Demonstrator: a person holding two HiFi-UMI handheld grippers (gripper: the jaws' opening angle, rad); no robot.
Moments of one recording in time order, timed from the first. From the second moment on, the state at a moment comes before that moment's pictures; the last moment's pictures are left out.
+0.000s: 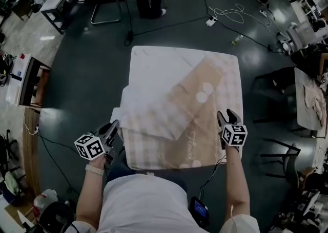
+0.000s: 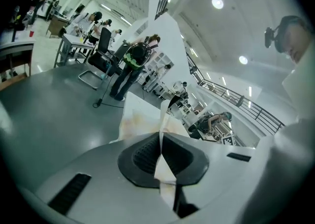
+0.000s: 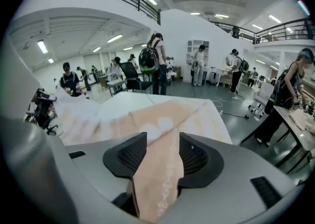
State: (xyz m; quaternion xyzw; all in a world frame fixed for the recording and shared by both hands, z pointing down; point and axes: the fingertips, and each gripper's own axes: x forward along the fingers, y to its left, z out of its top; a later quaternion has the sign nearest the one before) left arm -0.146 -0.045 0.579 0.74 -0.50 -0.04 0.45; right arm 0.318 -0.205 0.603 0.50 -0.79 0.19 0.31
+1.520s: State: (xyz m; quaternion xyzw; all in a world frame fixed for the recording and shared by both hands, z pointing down) left arm -0.137 -0.023 0.577 0.73 -0.50 0.00 0.46; right arm 0.339 -0.218 0.729 0.44 -0.72 0.21 0.49
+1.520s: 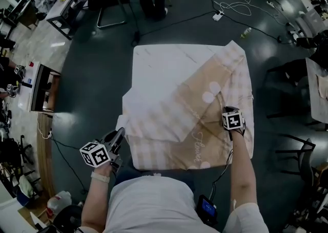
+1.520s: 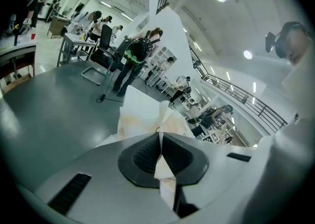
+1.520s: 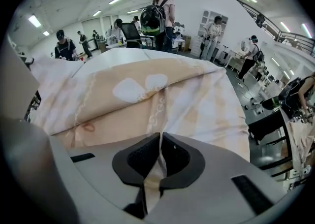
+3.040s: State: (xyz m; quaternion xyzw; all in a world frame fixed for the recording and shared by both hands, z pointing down) left arm -0.081 -0.063 0.575 0.79 -0.38 0.02 0.48; right arm 0.168 -0.006 0.732 0.33 -0.78 0.31 0.44
